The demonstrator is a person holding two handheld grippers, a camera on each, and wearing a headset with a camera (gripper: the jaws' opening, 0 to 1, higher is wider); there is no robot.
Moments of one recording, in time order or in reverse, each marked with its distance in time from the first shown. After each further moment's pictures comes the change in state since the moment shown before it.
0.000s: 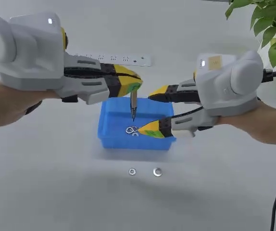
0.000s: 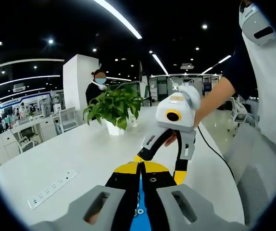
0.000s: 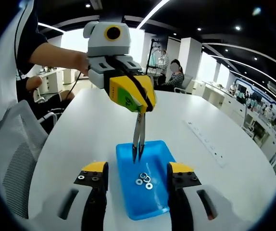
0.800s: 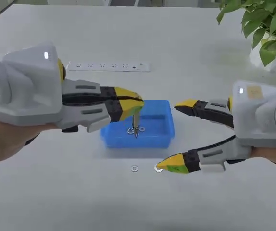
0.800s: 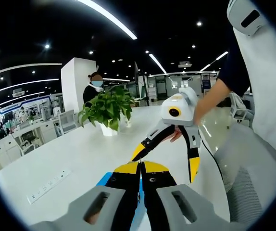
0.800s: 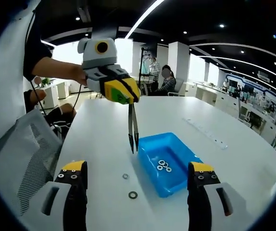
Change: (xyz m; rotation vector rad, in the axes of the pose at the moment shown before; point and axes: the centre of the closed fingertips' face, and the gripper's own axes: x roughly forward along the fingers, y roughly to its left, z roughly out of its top) left arm -0.019 -0.049 -0.007 0.035 0.002 0.006; right arm -0.048 0.055 -0.015 0.109 -0.084 -0.041
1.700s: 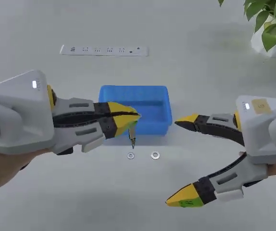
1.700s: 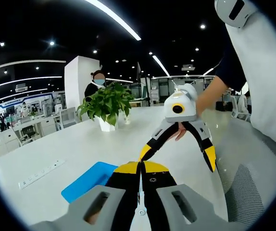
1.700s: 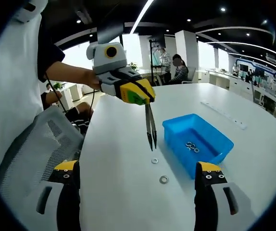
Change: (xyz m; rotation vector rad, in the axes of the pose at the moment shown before) left arm 0.004 -0.025 -0.031 -0.038 -0.019 0.016; right arm -0.002 0.045 -0.029 0.115 0.042 0.155
